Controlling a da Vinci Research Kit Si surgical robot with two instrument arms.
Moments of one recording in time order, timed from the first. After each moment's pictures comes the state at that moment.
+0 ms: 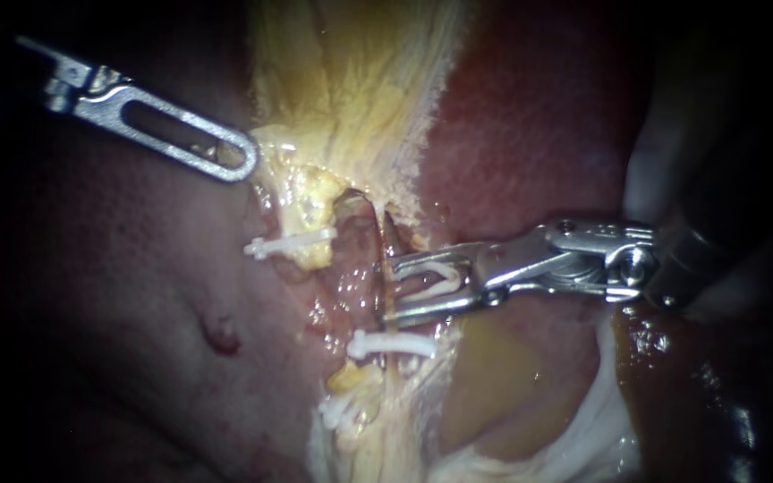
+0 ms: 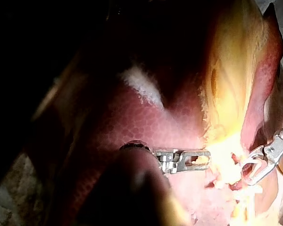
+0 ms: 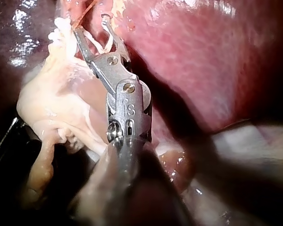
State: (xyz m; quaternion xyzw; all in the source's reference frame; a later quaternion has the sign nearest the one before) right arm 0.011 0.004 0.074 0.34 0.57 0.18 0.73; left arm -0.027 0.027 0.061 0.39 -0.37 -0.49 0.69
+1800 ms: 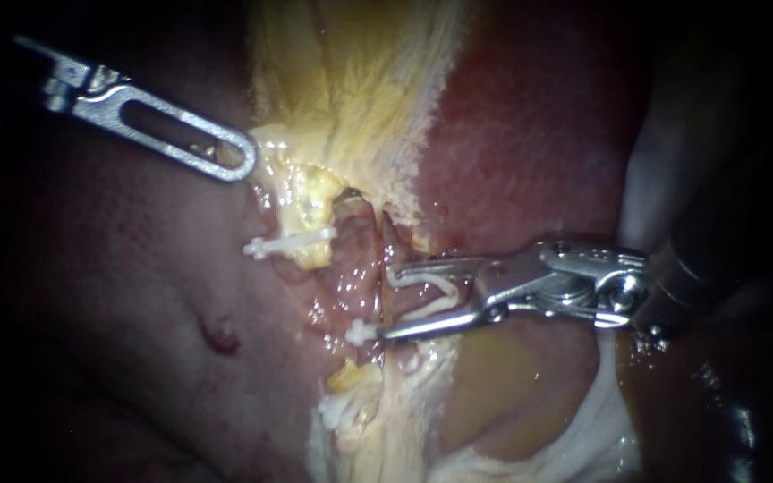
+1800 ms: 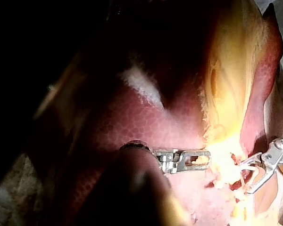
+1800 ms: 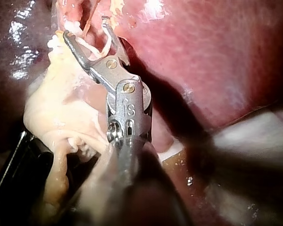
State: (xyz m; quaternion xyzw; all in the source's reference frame) right arm 0.014 0.001 0.076 0.38 0.55 0.21 0.72; left arm -0.027 0.027 0.061 0.39 -0.37 -0.49 0.69
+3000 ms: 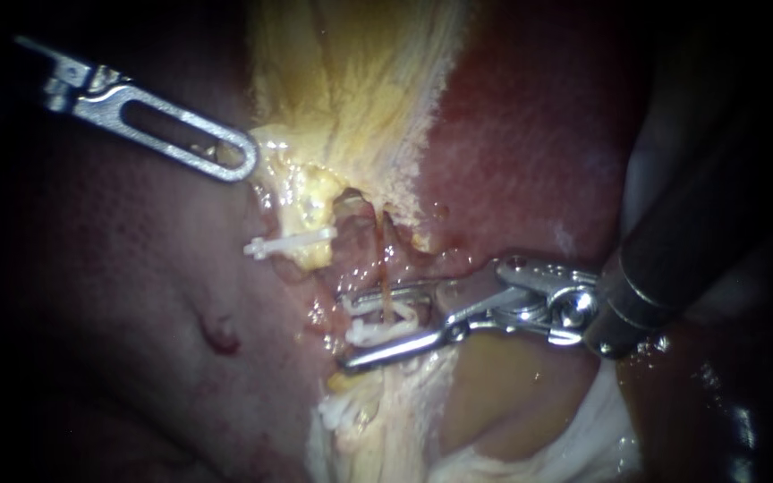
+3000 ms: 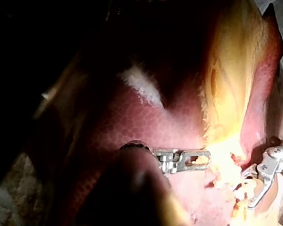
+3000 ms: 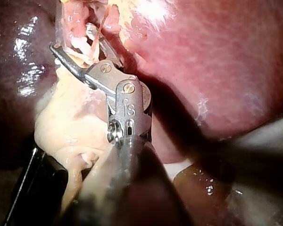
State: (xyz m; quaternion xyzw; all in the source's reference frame) right arm 0.017 0.000 0.075 0.43 0.56 0.20 0.68; left arm -0.027 0.027 0.061 0.39 -0.37 -0.49 0.69
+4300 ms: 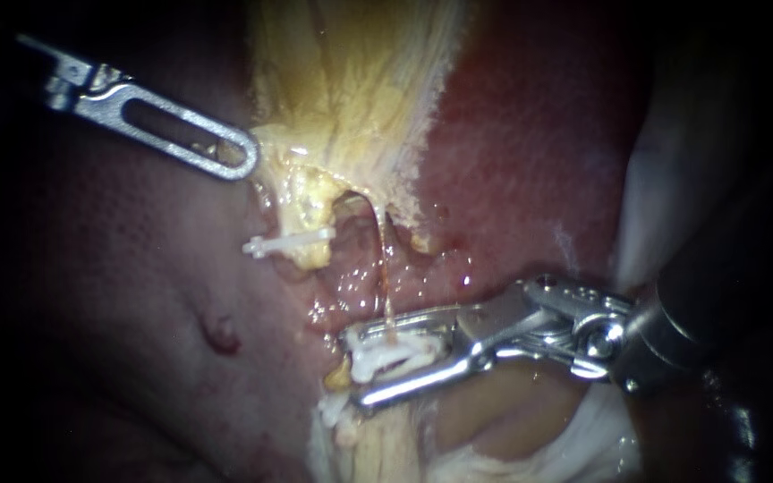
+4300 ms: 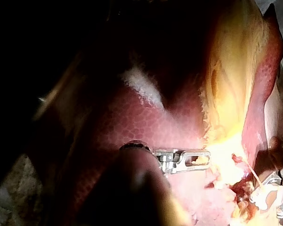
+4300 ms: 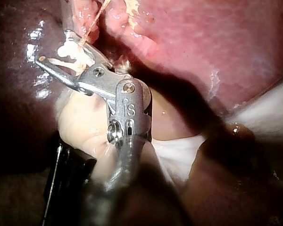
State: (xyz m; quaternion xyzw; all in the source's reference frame) right arm 0.015 0.000 0.069 0.46 0.59 0.21 0.63; left arm -0.027 0.027 0.061 0.39 -0.37 -0.49 0.69
